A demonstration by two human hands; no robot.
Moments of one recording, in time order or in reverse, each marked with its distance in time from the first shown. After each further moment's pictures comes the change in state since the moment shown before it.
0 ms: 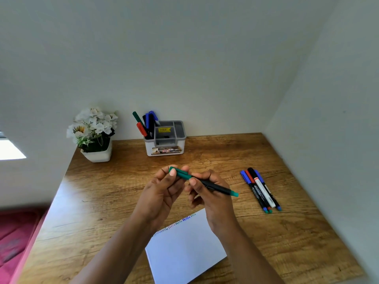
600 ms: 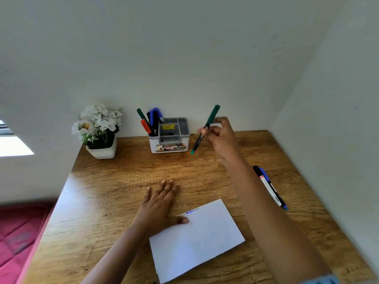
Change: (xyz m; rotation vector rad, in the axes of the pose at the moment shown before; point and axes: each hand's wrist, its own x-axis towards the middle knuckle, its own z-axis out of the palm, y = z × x) left_hand 0.023 -0.046 -0.101 2.057 -0.194 0.053; right_hand 0.130 -0.033 -0.016 -0.449 0.083 0.057
